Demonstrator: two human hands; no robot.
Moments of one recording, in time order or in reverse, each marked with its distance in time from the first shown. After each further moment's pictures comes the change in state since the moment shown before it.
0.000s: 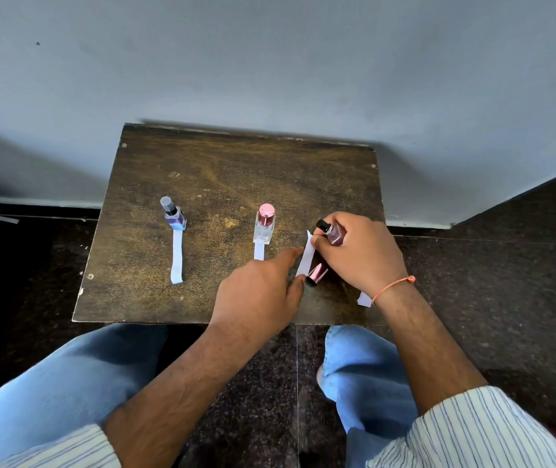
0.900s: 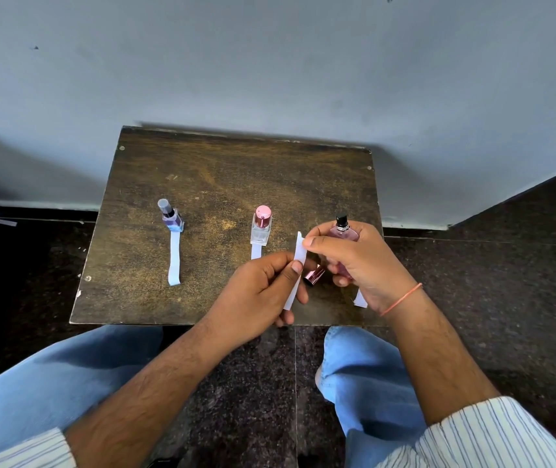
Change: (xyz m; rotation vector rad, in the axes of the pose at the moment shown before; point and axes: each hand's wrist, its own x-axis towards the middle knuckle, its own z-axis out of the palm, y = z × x) left_hand -0.005 -0.003 -0.010 -0.959 -0.222 -0.055; right_hand -0.020 -0.010 -0.017 0.923 -0.296 0.190
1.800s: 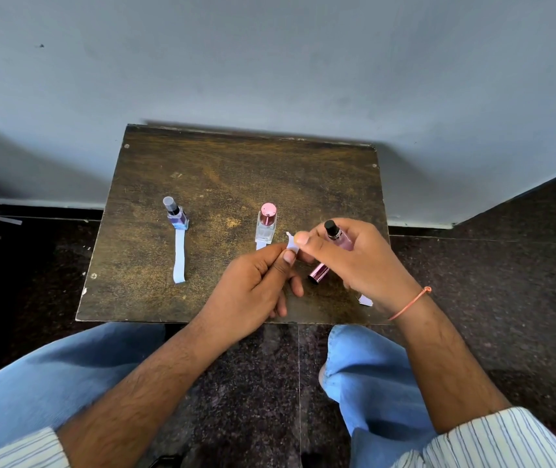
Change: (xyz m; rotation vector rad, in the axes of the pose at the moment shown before) left_hand -0.006 0.006 -0.013 0.089 0.039 0.136; right_hand -0.016 -0.013 0.010 -0.270 0.006 -0.179
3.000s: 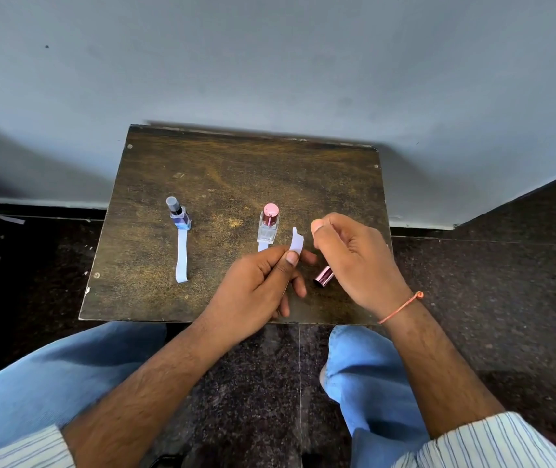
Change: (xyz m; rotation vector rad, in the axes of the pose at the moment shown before) left_hand 0.001 -0.004 0.001 -0.024 0.000 -0.023; right_hand 0.003 0.007 0.012 -0.223 0.154 -0.194
